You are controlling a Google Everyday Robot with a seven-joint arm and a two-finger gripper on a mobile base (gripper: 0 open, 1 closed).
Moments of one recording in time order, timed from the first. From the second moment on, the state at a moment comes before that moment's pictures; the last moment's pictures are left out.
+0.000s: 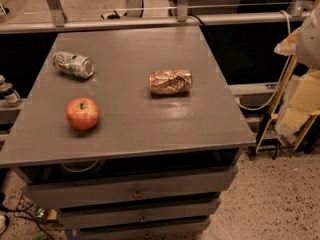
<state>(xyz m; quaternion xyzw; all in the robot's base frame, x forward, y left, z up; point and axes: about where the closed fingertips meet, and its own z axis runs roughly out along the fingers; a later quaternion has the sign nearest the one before) 0.438 -0.217 0.976 -0.60 0.78 -0.03 0.16</state>
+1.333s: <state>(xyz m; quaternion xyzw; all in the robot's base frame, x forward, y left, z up) 0.547 -0.147 0.916 -0.64 0.73 0.09 0.24</state>
